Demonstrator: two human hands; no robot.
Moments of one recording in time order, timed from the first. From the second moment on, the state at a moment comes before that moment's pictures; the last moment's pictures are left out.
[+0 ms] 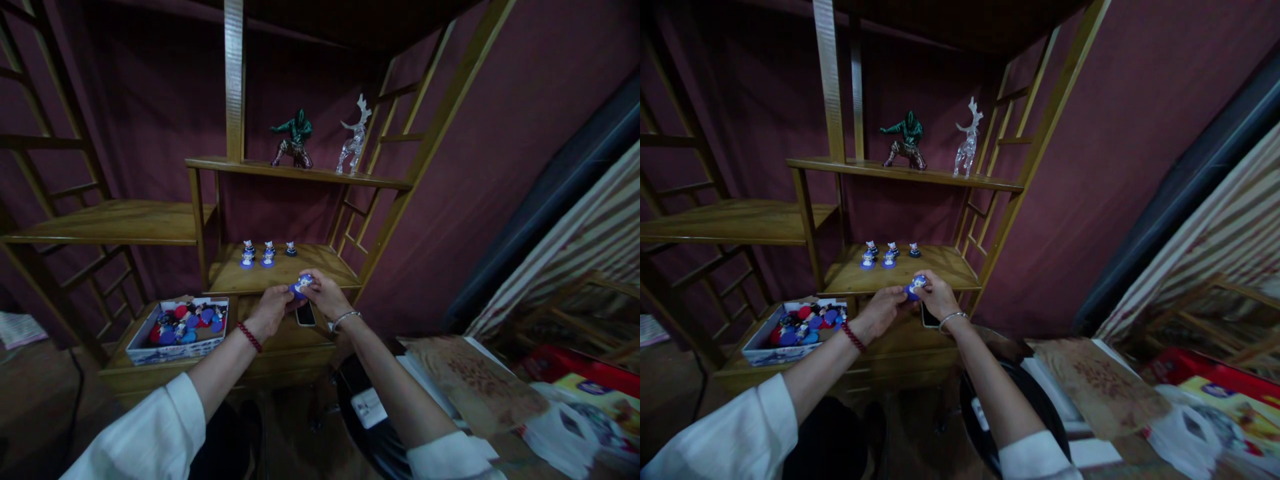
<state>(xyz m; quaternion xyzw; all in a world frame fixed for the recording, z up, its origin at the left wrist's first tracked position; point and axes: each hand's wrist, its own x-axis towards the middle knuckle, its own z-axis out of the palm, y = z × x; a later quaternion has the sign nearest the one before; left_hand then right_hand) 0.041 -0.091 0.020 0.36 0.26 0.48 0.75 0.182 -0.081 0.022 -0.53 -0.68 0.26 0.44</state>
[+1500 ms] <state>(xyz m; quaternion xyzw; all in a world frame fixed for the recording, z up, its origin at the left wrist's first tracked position) 0.015 -0.125 0.033 0.40 0.19 0.52 0.73 0.159 -0.122 0.074 -0.45 -0.65 0.41 0.46</state>
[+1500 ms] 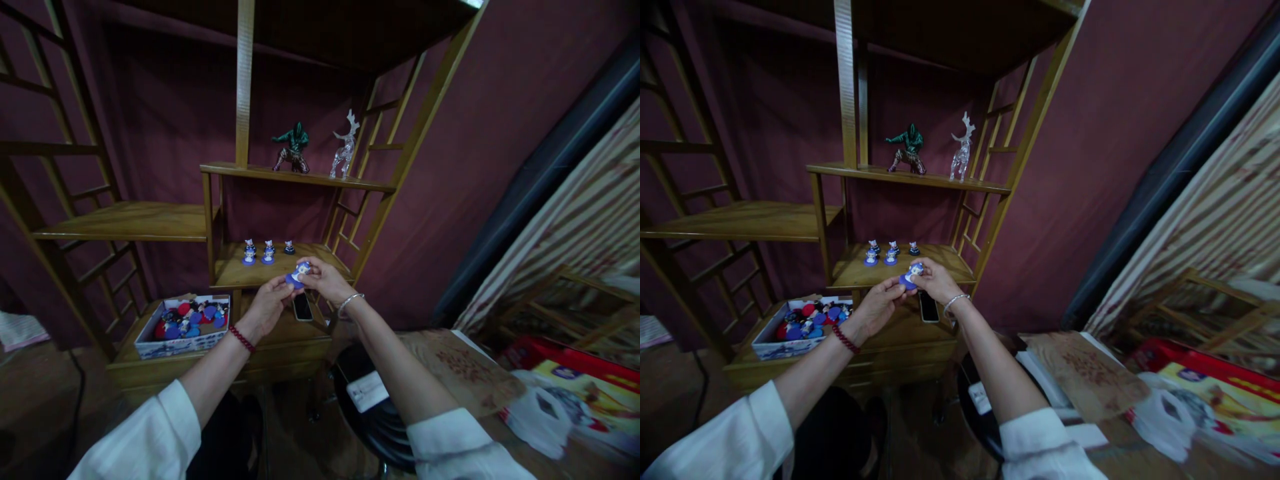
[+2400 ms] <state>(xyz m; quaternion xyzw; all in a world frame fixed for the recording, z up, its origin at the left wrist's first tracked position) -0.018 -0.147 0.039 0.41 0.17 0.54 0.71 0.134 -0.137 0.098 -0.44 -0.66 0.41 0.45</state>
